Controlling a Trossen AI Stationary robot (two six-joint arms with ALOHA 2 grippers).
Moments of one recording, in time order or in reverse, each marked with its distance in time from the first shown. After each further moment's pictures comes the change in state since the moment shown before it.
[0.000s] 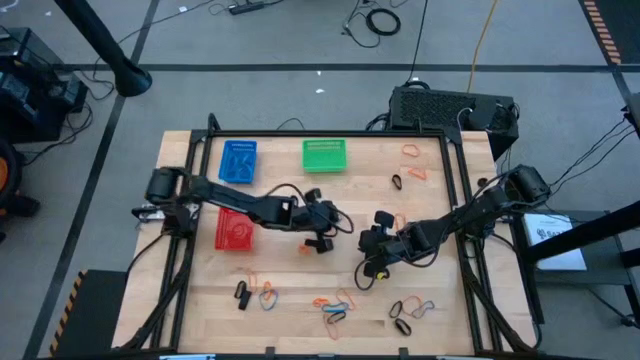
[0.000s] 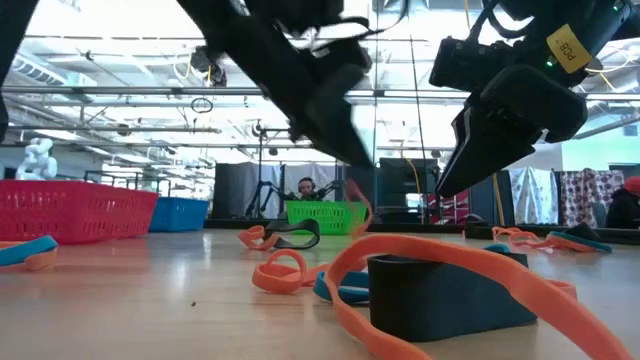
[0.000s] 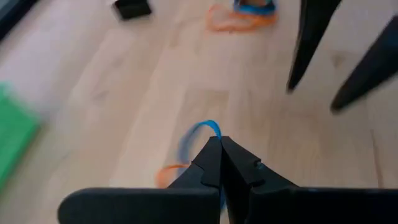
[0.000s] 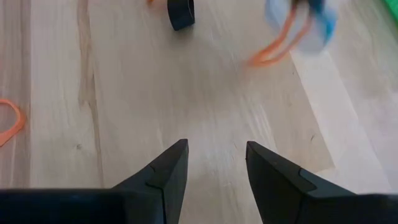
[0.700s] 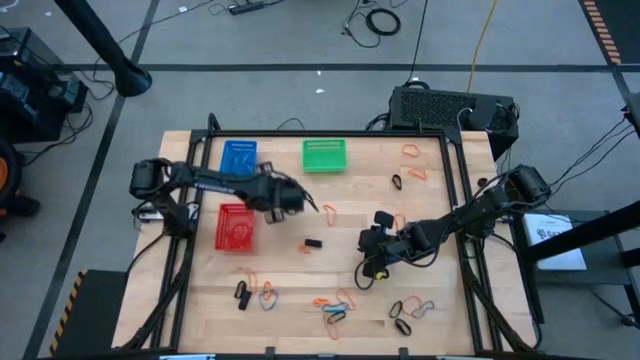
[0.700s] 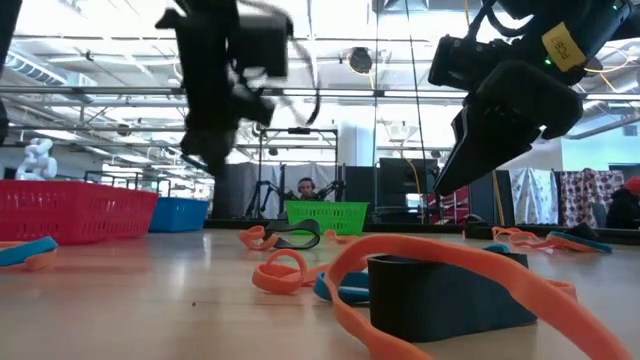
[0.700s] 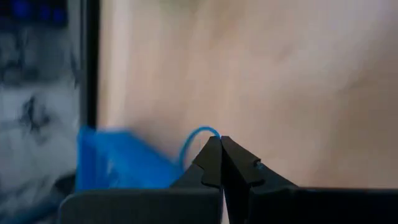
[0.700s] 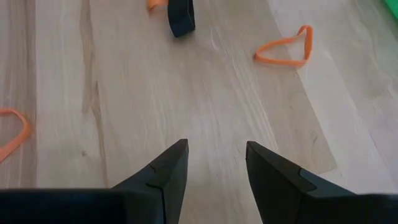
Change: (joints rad) left arm 0.147 -0.145 -0.024 -0.914 -0.310 -0.013; right arm 0.000 0.000 0.000 0.017 0.001 0.017
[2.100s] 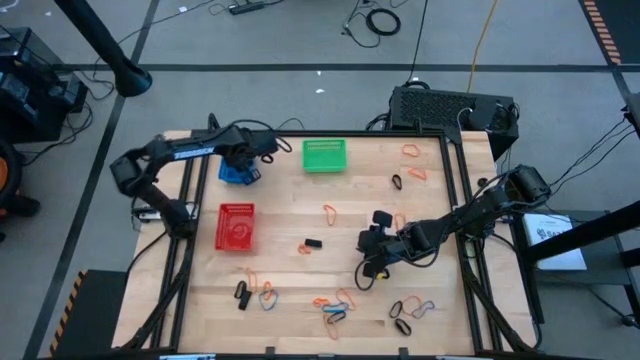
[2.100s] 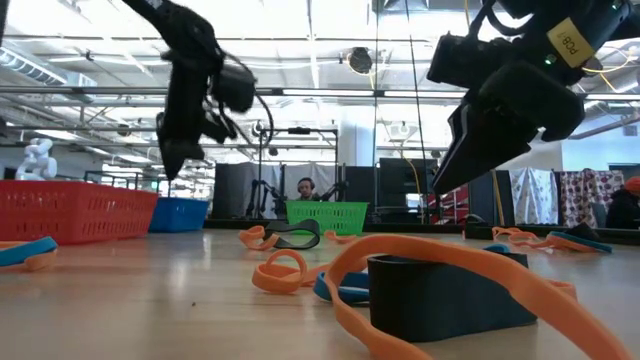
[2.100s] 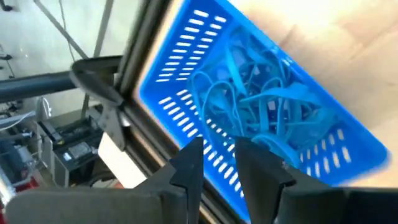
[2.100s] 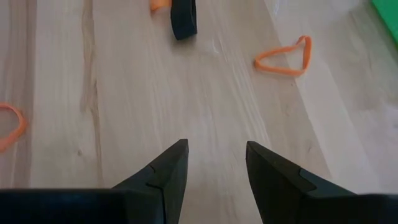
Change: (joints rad) left arm 0.494 -0.137 -0.054 -0.120 0.040 0.083; right arm 0.000 0.000 0.000 0.013 0.011 -0.056
